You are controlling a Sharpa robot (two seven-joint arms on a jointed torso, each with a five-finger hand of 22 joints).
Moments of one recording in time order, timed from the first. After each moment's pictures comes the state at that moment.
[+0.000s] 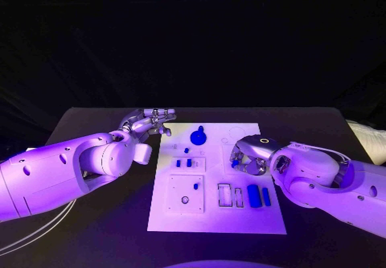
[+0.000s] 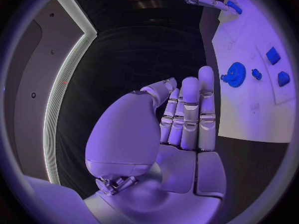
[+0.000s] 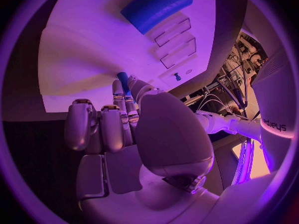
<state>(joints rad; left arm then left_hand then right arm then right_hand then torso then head) 1.18 -0.87 -0.02 1.57 0.07 -0.35 0.30 1.40 -0.14 0.50 -0.01 0.13 1.00 0.20 0.10 0.07 1.06 0.13 0.16 0.07 1.21 0.03 1.04 0.46 0.16 1.21 0.12 0.53 0.89 1.08 -0.96 0.04 1.83 -1.77 -0.11 -0.39 1.47 -0.08 0.35 0.14 0.07 1.14 0.12 0.09 0.08 1.20 0.06 0.14 0.07 1.46 -0.01 1.36 1.22 0.08 1.36 0.10 1.37 1.24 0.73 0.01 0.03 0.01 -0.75</state>
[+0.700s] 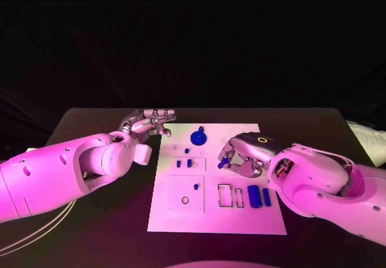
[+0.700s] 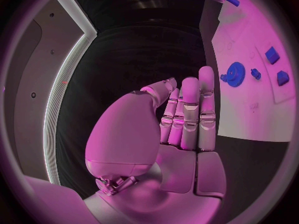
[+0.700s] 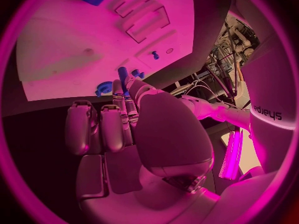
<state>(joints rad) 1.18 -0.87 -0.02 1.57 0.07 -0.35 0.30 1.40 -0.14 0.50 -0.01 0.13 1.00 0.20 0.10 0.07 1.06 0.13 0.16 0.07 1.21 0.03 1.04 0.46 0.16 1.21 0.12 0.53 0.89 1.09 -0.98 0.05 1.97 -1.74 -0.21 -0.38 1.49 -0.07 0.39 0.11 0.06 1.15 0.13 0.09 0.09 1.22 0.06 0.12 0.07 1.46 -0.01 1.36 1.21 0.08 1.37 0.09 1.39 1.28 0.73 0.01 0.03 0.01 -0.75</state>
